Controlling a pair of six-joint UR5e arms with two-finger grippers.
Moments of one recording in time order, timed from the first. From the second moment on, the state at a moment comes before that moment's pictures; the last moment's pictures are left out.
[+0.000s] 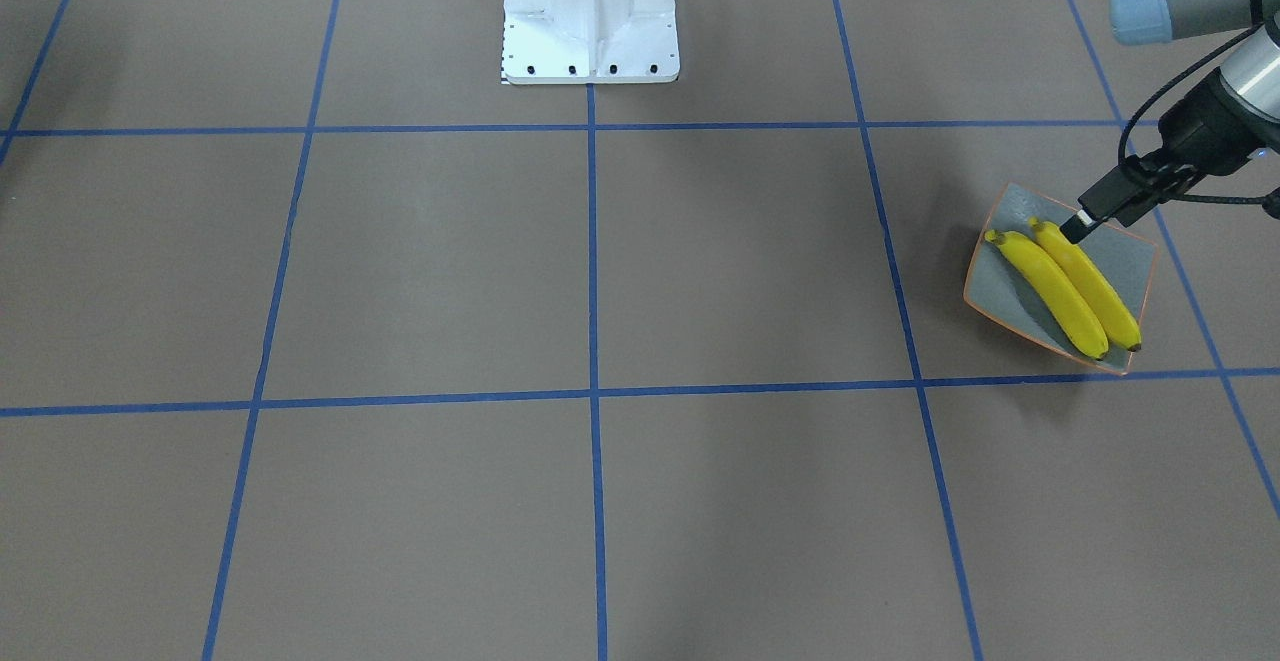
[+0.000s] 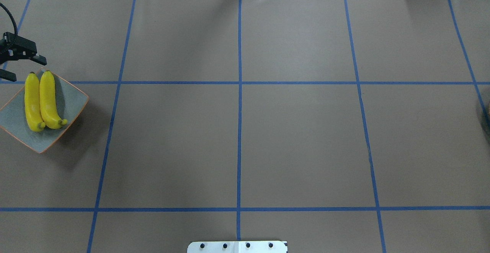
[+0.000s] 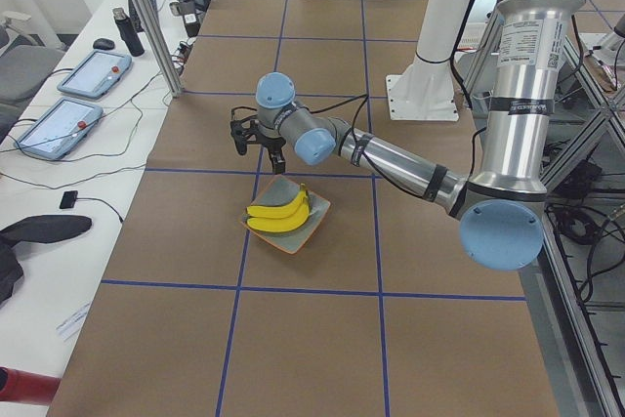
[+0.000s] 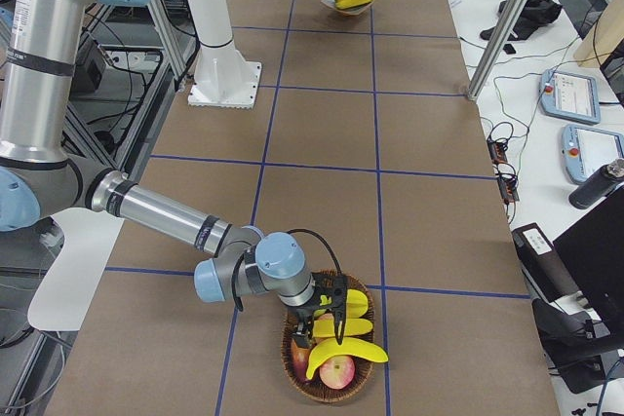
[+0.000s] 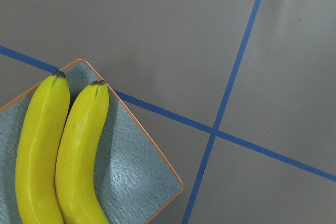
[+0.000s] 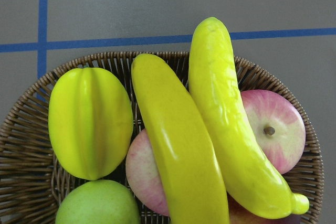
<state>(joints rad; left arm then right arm) -1.19 -1.64 -1.88 -1.94 -2.37 -1.16 1.57 -1.83 1.44 -0.92 2.19 0.27</state>
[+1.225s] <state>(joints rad) -1.19 -1.62 -1.88 -1.94 -2.37 -1.15 1.56 -1.81 1.41 -0.92 2.22 0.28</state>
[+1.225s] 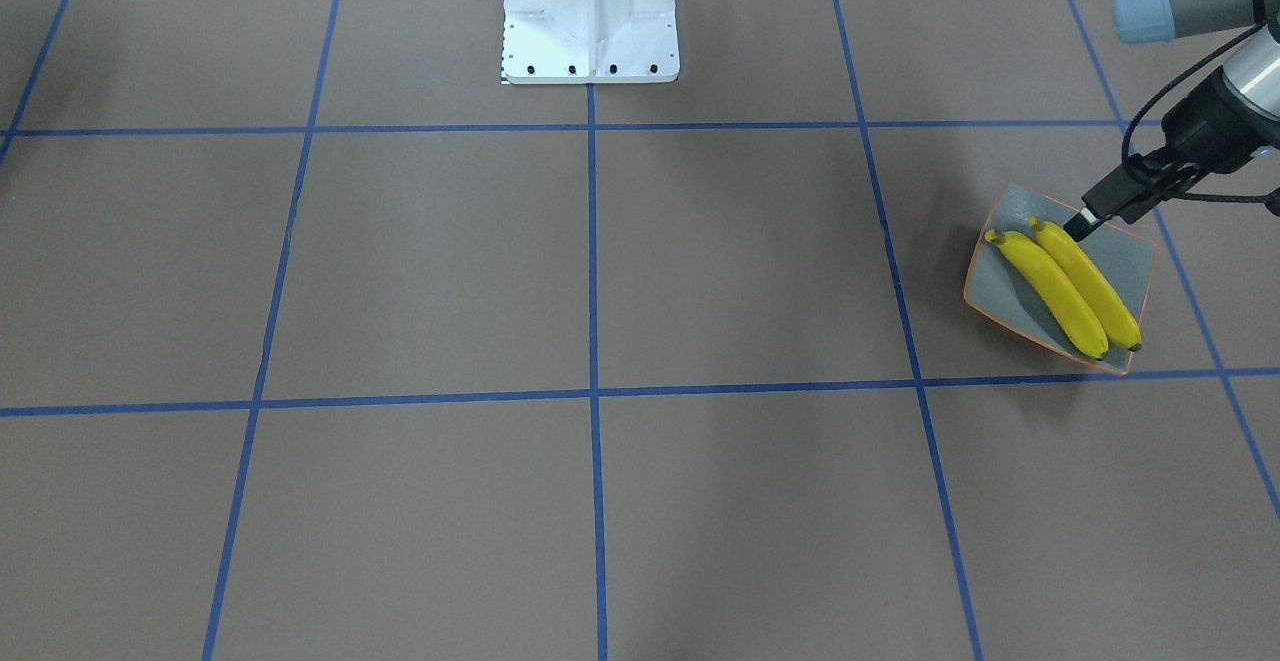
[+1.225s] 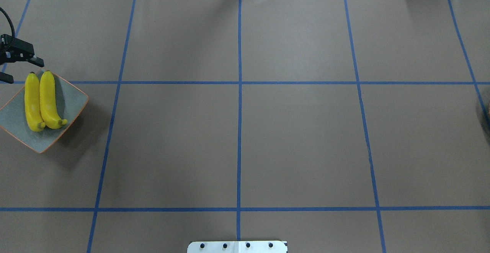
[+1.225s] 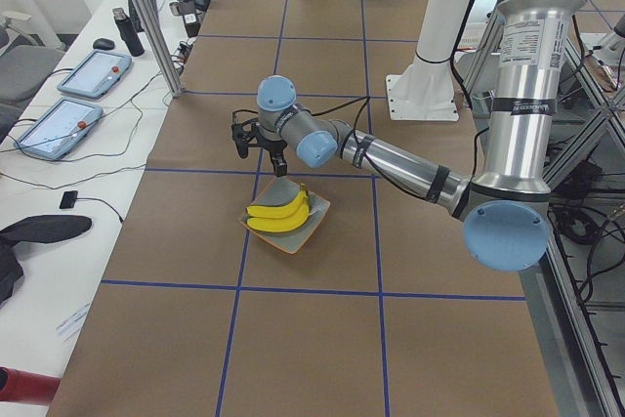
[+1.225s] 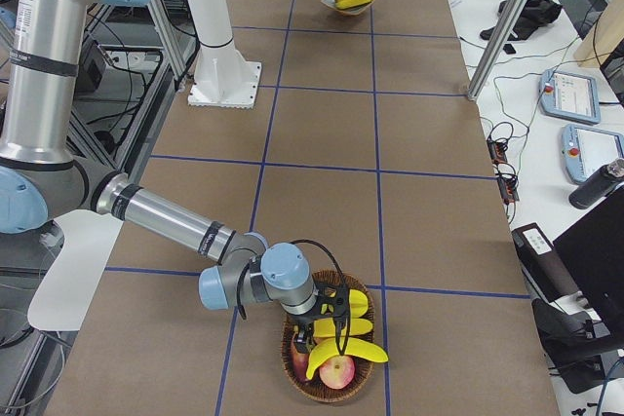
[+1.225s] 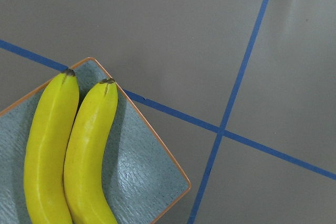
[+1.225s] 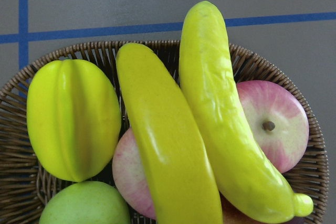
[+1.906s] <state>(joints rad) -1.19 -1.62 -1.88 -1.94 -2.38 -1.15 1.56 -1.81 1.39 -0.92 2.22 0.28</state>
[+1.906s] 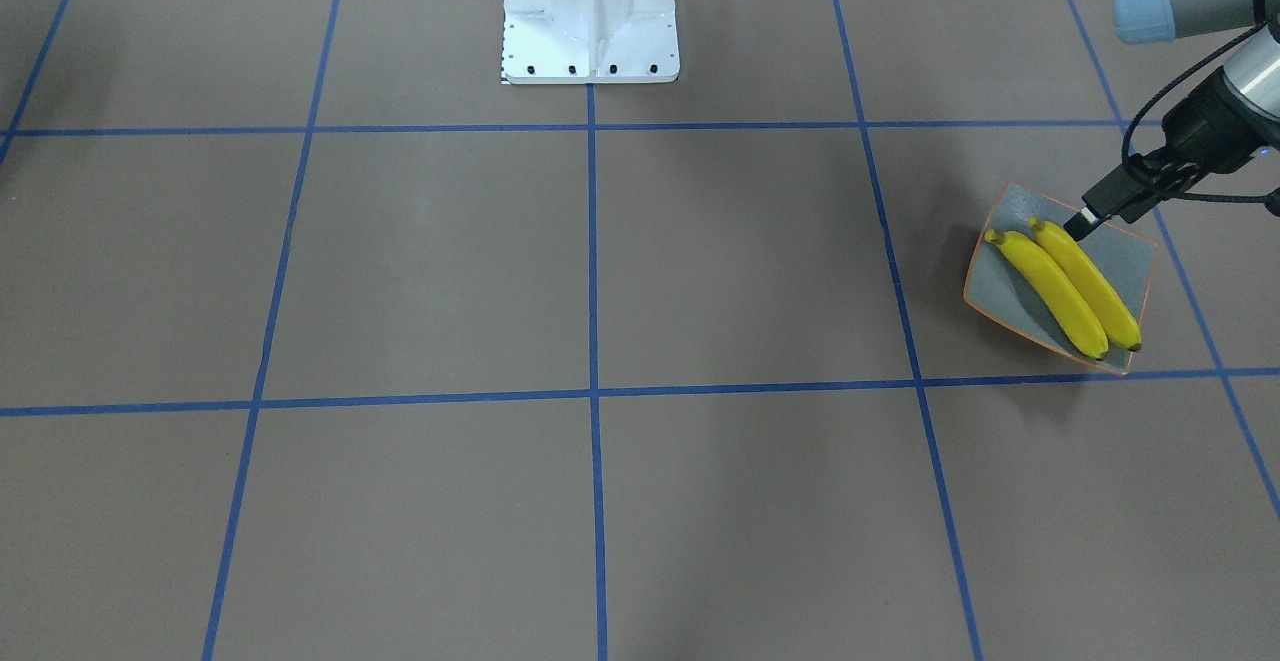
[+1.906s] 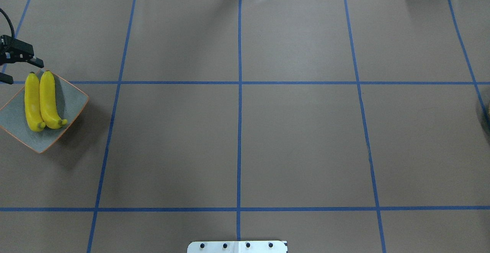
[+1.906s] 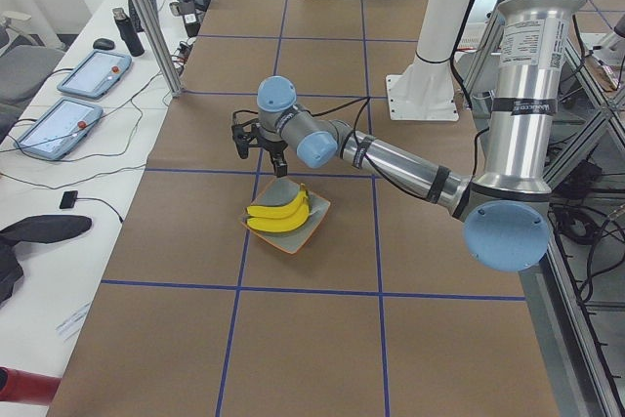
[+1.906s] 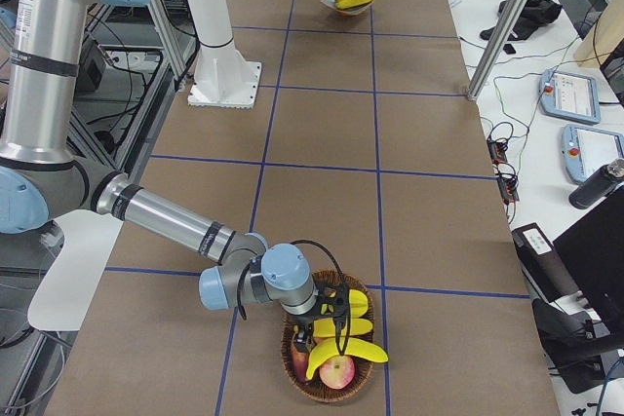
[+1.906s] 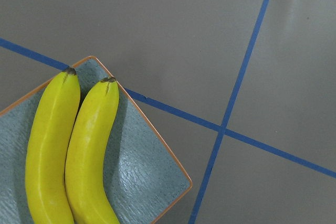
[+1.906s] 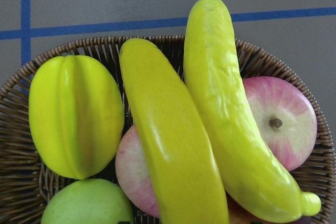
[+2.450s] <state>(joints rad) -1.19 -1.63 -1.88 -1.94 -2.38 -1.15 1.56 -1.80 1.43 -0.91 2.29 0.25</state>
